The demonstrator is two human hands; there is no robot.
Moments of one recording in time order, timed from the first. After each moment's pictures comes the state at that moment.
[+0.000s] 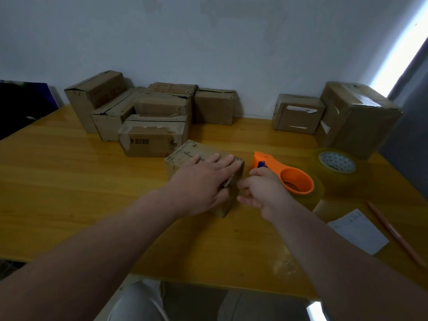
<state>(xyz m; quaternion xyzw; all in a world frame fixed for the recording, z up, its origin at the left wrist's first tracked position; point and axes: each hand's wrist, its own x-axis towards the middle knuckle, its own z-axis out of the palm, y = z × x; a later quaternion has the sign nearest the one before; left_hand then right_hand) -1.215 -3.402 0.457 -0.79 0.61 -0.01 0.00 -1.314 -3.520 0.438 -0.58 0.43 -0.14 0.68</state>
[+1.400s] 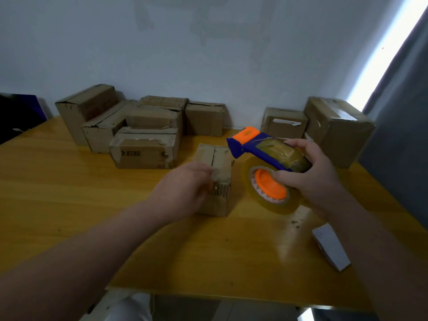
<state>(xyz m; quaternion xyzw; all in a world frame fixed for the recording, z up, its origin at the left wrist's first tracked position) -1.220 -3.391 0.468 -0.80 0.58 -0.05 -0.15 -1.393 -3.569 0.485 -0.76 0.25 -0.33 0.51</state>
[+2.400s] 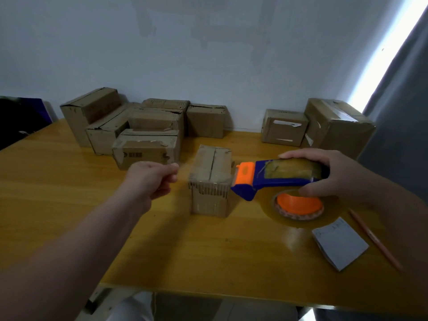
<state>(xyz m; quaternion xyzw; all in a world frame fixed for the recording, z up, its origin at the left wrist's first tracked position) -1.192 -3.371 0.476 -0.73 0.09 0.24 -0.63 -1.423 -3.599 0.521 -0.89 0.16 -0.06 0.43</state>
